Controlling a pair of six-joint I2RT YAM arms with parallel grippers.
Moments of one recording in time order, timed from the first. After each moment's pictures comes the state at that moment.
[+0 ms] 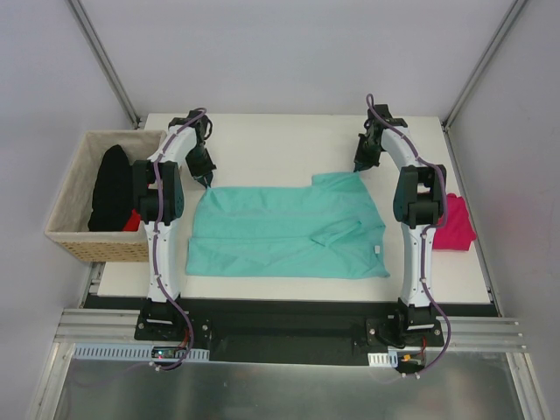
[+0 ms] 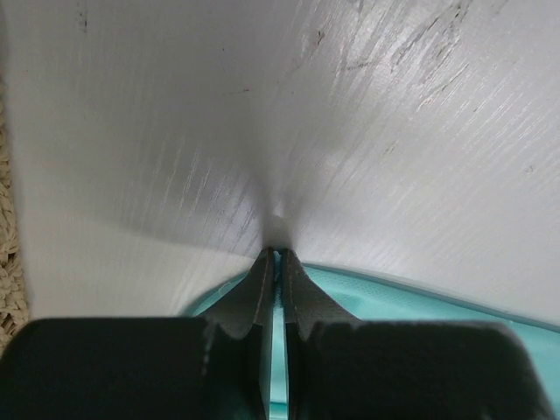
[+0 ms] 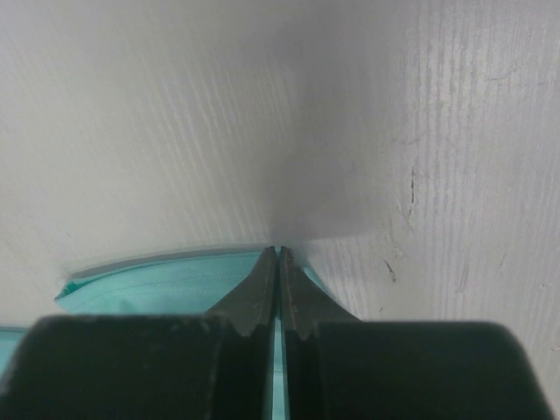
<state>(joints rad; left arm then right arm) -0.06 2.37 2.04 -1.12 0.00 -0.49 0.12 2.42 2.13 -0.90 -0.09 0.34</state>
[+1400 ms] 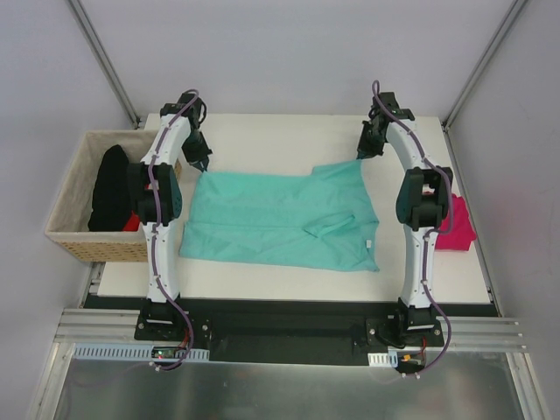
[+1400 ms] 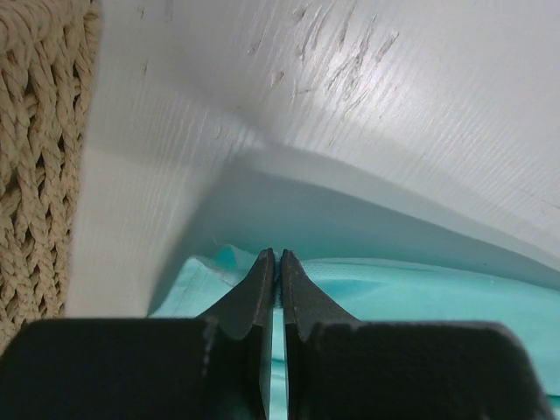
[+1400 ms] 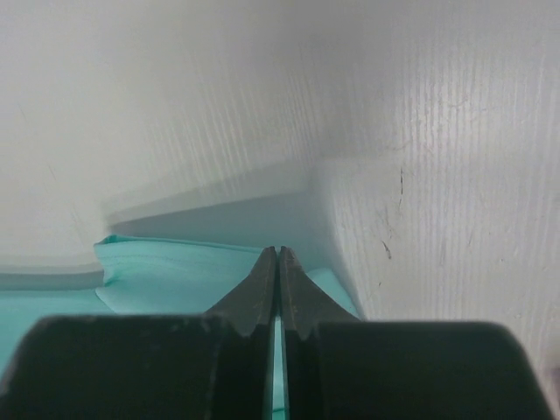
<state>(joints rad) -0.04 2.35 2.21 -1.20 0.00 -0.48 0.11 2.38 2.21 -0.92 -0.08 0.34</state>
